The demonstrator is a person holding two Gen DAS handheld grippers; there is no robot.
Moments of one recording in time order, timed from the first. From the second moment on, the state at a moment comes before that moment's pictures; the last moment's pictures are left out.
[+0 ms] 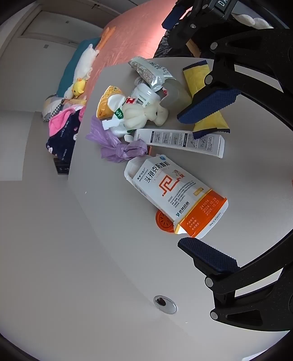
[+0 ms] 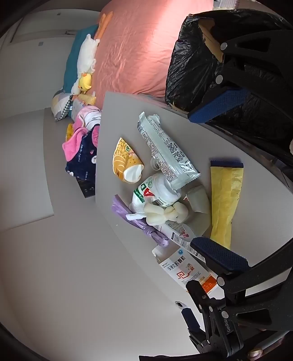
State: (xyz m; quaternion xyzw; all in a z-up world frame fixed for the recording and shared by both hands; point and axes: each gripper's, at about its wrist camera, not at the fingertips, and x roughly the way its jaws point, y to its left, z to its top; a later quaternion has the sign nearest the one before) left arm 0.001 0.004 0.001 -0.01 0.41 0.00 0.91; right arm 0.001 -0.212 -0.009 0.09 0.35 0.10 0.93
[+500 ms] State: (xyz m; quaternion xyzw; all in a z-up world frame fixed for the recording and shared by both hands) left arm -0.002 -0.003 0.004 0.01 0.40 0.00 0.92; right arm -0.004 -0.221 -0.015 0.09 0.35 0.10 0.93
